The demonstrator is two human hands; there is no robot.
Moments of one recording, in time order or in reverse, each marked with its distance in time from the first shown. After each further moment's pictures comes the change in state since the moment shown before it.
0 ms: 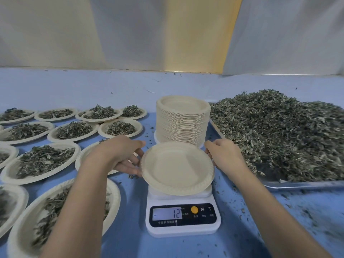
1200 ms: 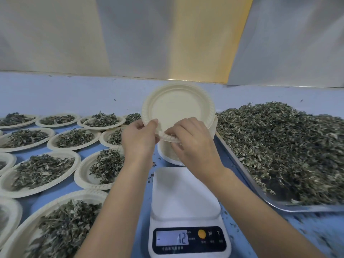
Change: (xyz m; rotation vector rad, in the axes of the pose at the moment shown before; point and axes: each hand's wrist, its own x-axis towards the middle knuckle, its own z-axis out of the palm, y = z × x) left_hand 0.019 0.038 0.035 -0.828 0.449 0.425; right_hand 0.013 -0.066 0.043 -0.337 0.439 -1.170
